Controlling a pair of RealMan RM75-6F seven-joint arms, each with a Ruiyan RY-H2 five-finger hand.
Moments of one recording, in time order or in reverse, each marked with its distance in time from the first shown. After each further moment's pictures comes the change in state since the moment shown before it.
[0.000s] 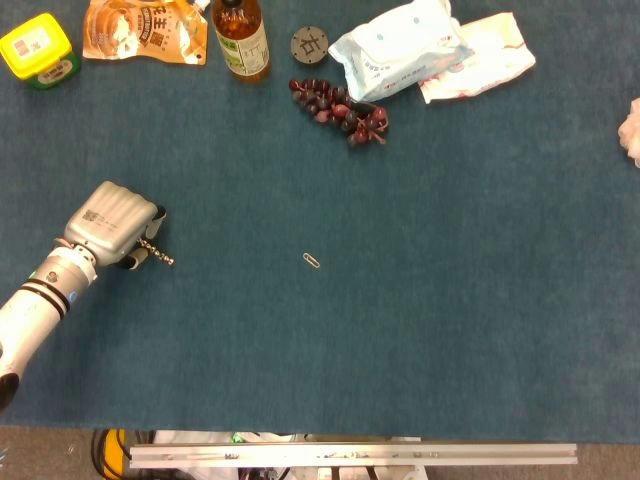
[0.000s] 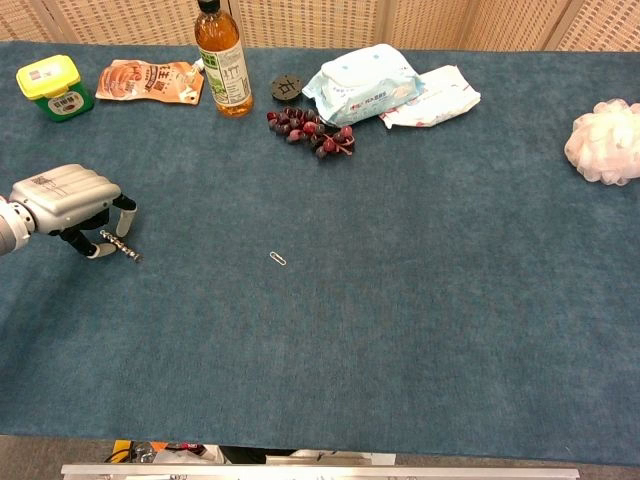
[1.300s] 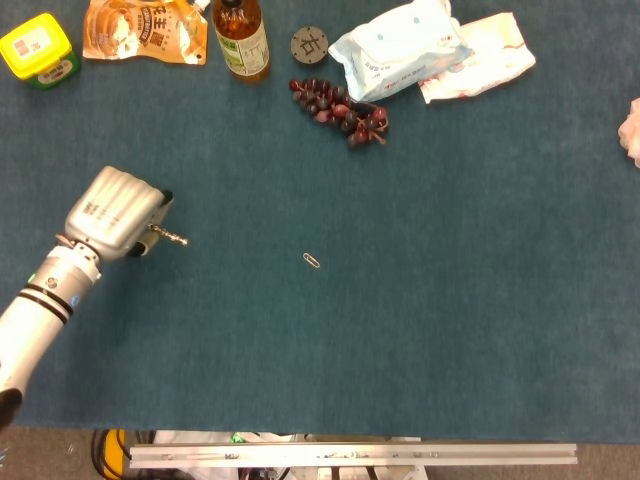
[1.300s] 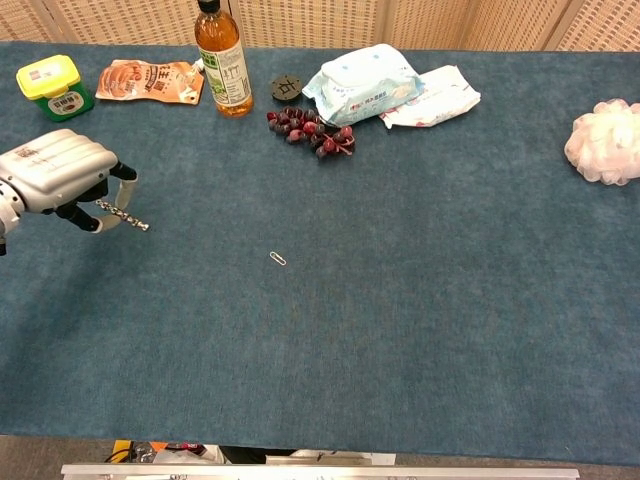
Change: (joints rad) left arm 0.028 0.077 -0.040 -0.201 -0.018 0.162 0.149; right arm 0.018 -0.018 0.005 0.034 -0.003 -0.026 0.031
